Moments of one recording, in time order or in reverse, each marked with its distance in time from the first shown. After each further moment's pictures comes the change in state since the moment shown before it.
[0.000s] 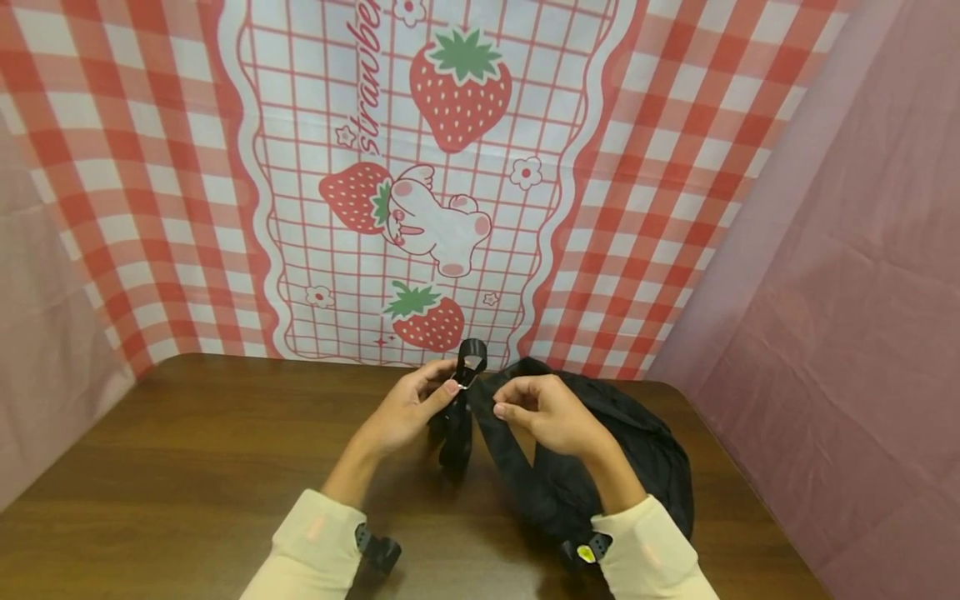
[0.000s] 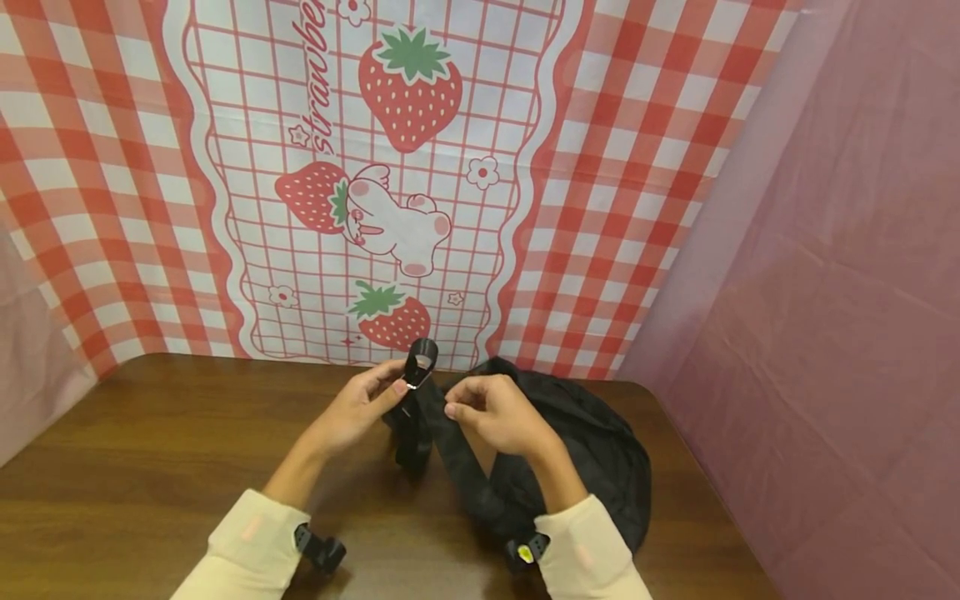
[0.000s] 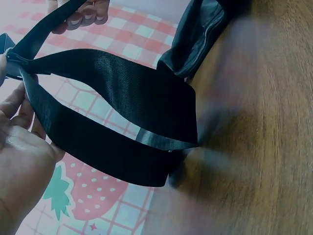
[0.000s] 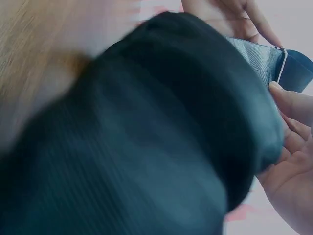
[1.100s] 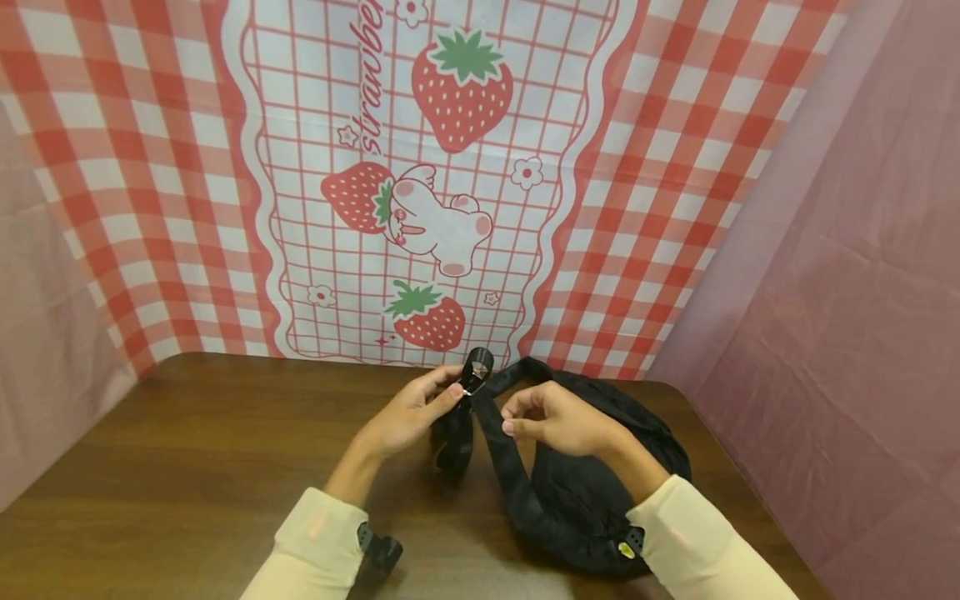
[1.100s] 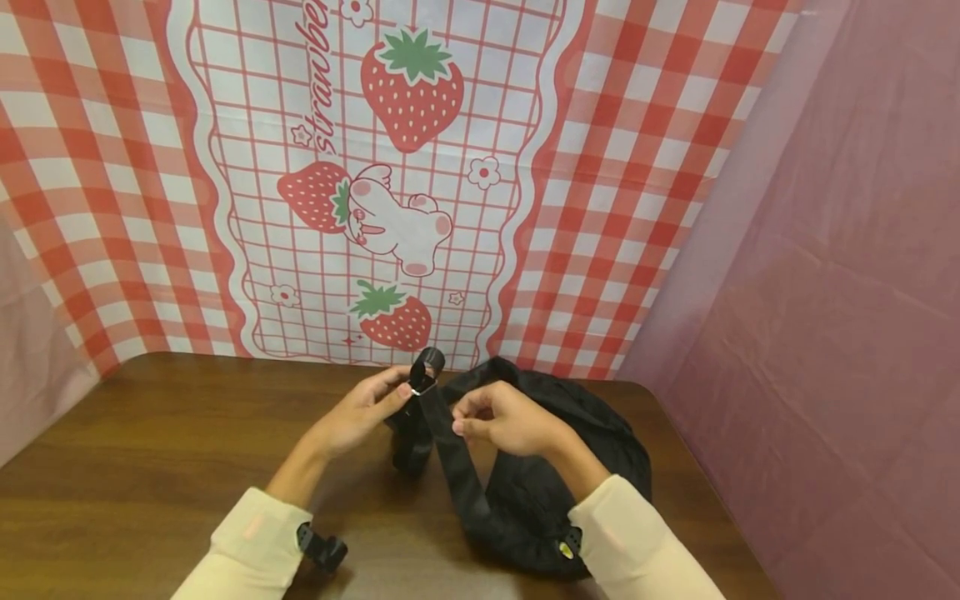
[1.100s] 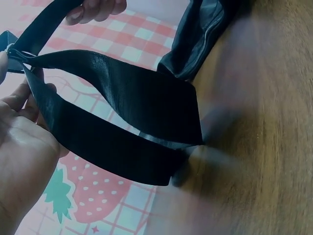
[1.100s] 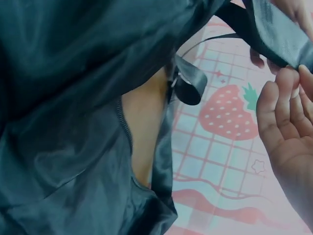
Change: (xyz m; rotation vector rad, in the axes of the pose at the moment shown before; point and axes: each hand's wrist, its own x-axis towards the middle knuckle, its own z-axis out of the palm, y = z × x) left_hand -0.002 0.001 0.001 -0.101 -0.111 -0.008; right_hand -0.007 0.003 -0.015 0.020 -0.259 0.029
